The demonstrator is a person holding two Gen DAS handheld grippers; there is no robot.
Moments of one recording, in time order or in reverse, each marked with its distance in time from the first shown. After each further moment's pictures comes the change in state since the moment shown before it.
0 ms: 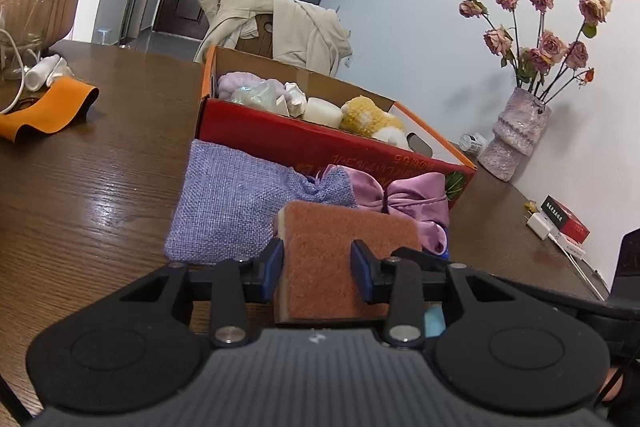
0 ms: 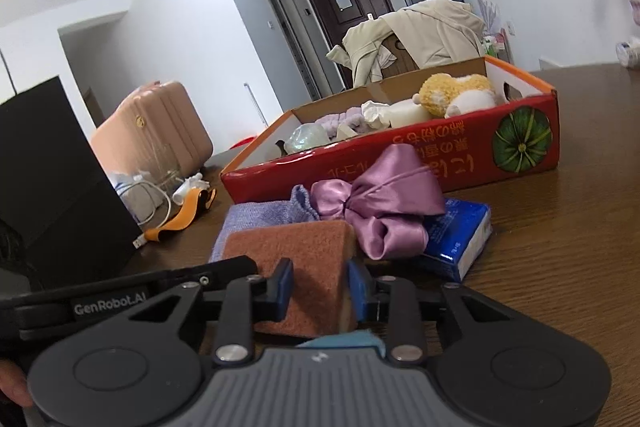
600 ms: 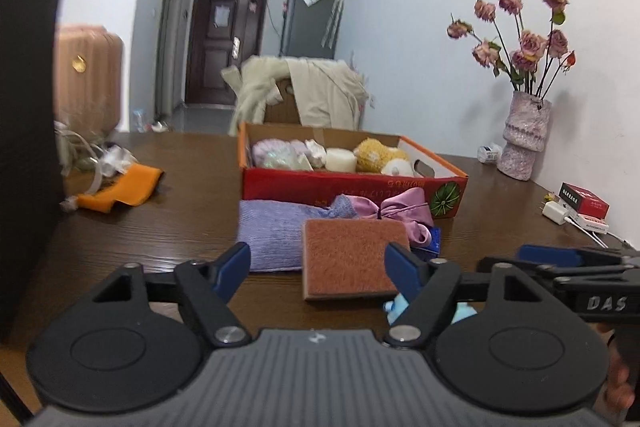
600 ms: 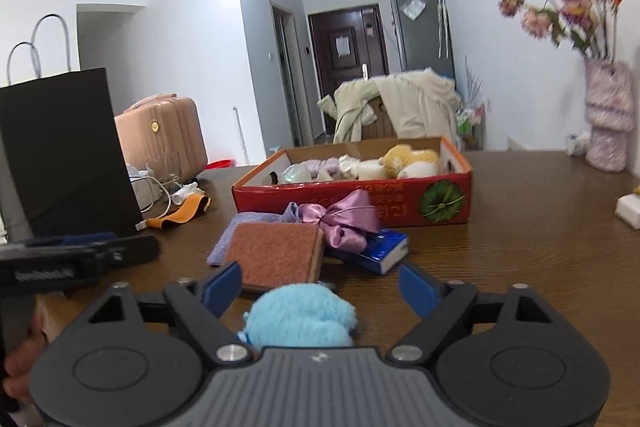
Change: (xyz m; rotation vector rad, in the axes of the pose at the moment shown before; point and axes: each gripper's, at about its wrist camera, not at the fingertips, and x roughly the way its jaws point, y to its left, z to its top) left arm -0.087 -0.046 -0.015 0.166 -0.133 0.154; right arm -0.113 0.032 -0.014 -0.192 -0.089 -0.121
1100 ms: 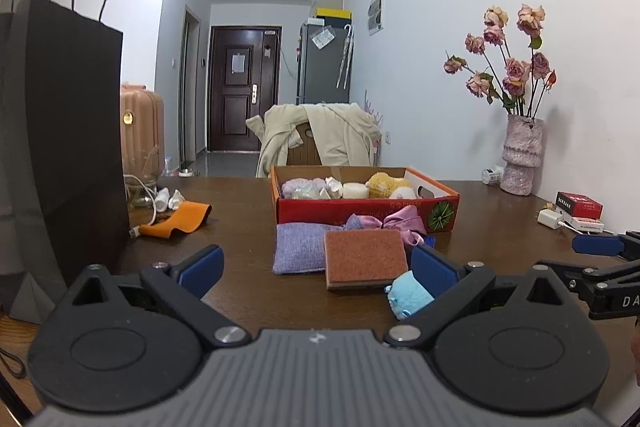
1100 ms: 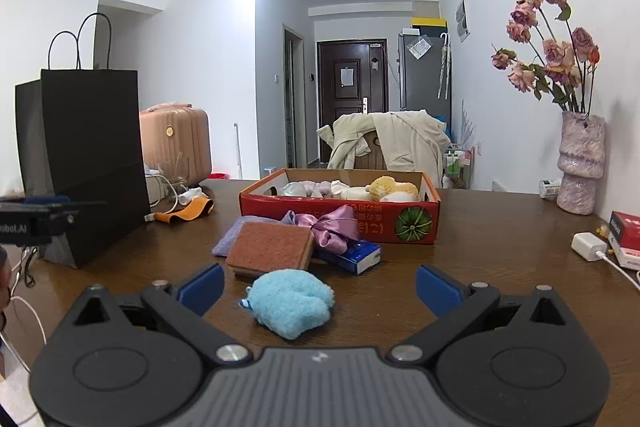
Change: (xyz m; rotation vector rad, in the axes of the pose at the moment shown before) left arm -0.119 -0.016 -0.025 0.070 -0.143 0.098; right arm -0.096 0.011 -0.031 -0.123 -0.118 -0.062
